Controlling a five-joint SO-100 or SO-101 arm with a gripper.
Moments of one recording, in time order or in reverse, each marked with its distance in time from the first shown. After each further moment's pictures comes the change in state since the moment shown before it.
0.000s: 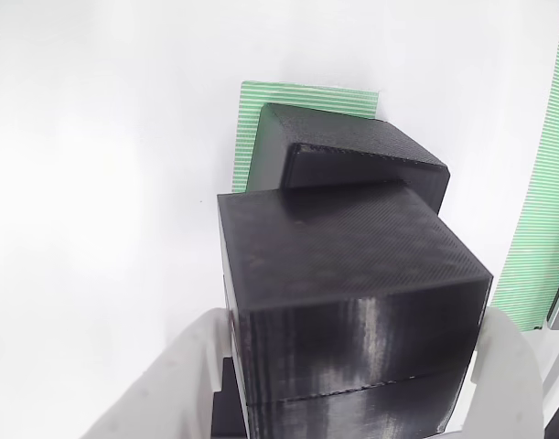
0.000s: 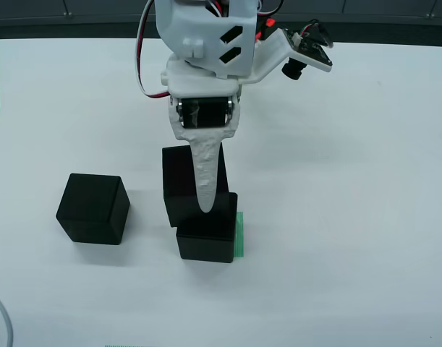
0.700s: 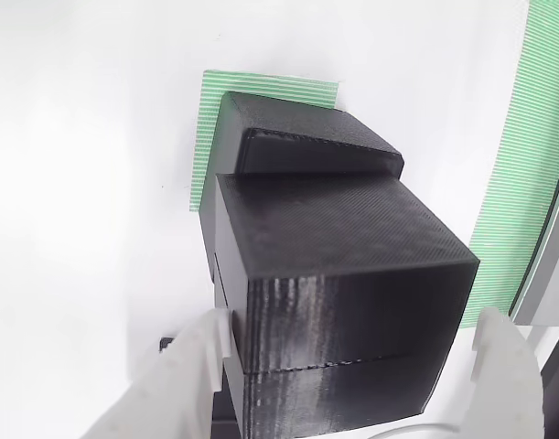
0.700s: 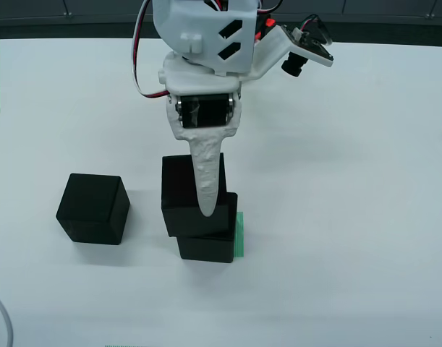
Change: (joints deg) arm 0.0 -0.9 -3.8 0.0 -3.2
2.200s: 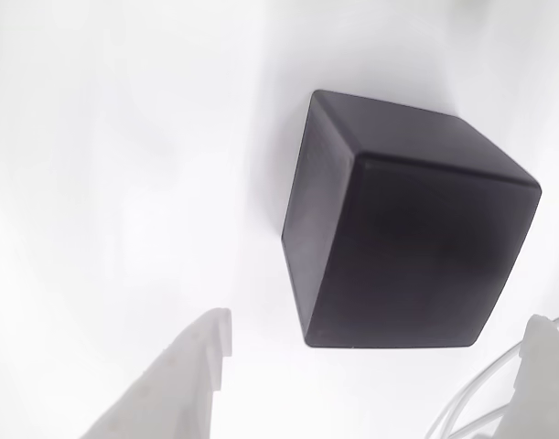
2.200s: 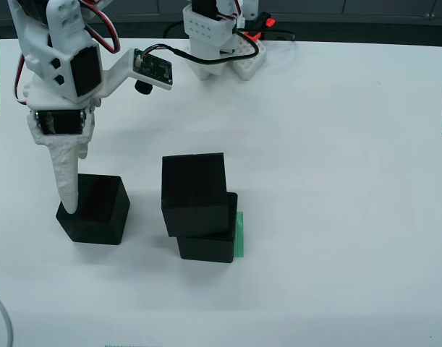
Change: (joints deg) arm 29.2 -11.4 0.3 -7.5 -27.0
